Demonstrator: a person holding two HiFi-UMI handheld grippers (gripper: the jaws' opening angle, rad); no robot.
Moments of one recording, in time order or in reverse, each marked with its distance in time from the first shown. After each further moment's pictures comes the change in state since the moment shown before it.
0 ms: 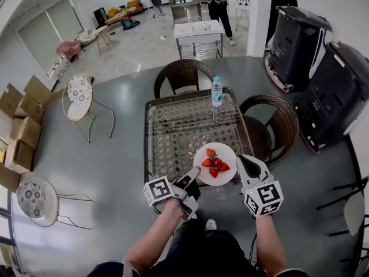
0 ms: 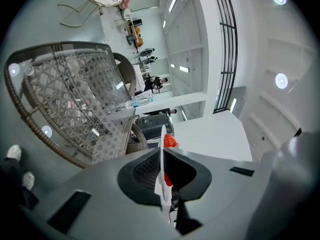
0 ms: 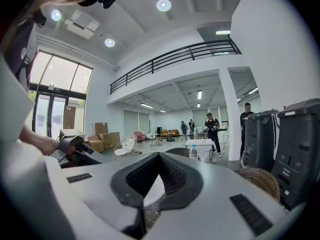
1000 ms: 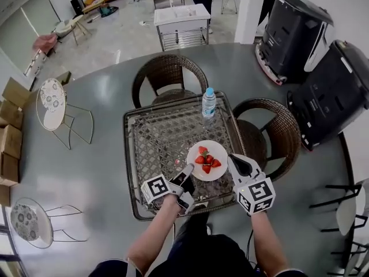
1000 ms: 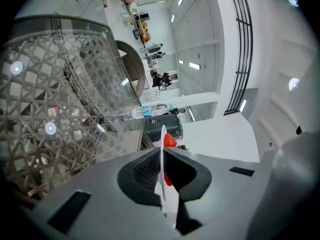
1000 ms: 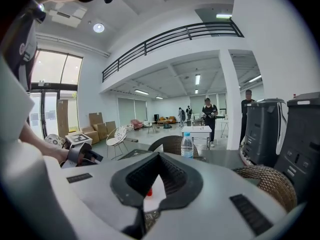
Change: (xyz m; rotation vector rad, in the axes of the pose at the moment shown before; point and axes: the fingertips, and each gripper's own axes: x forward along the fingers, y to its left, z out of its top) left arm 0.142 0.097 0.118 -0.056 0.044 0.056; right arm 0.161 -0.089 -0.036 0.024 0.161 -0.020
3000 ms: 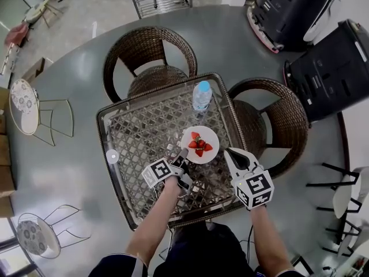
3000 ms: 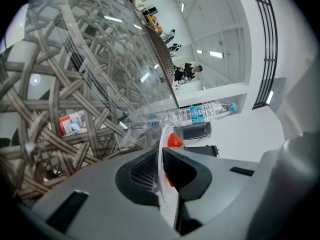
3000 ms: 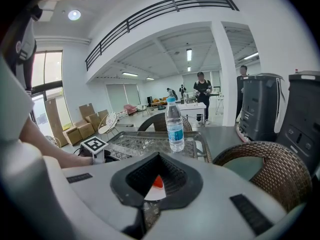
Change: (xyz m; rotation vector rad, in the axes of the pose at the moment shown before) left arm 0.115 0.156 0.058 -0.021 0.066 0.258; right arm 0.098 -0.066 -0.082 0.115 0.243 -0.033
